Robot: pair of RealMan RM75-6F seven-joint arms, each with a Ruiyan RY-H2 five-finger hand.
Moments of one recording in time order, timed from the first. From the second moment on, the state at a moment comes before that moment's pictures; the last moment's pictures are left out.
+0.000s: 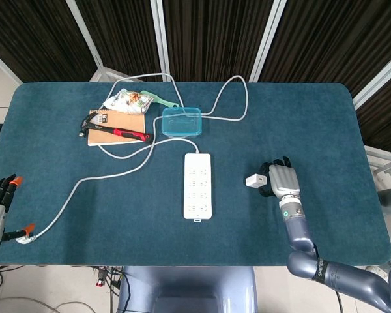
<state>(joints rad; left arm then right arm) -0.11 -1.12 -0.05 -1.61 1.45 1.43 0.02 0.68 -1.56 0.25 -1.42 -0.71 1.02 -0.46</state>
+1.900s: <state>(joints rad) -0.12 -1.11 -0.05 -1.61 1.44 1.41 -0.01 1.00 -1.53 0.33 -1.76 -0.38 1.23 -1.08</state>
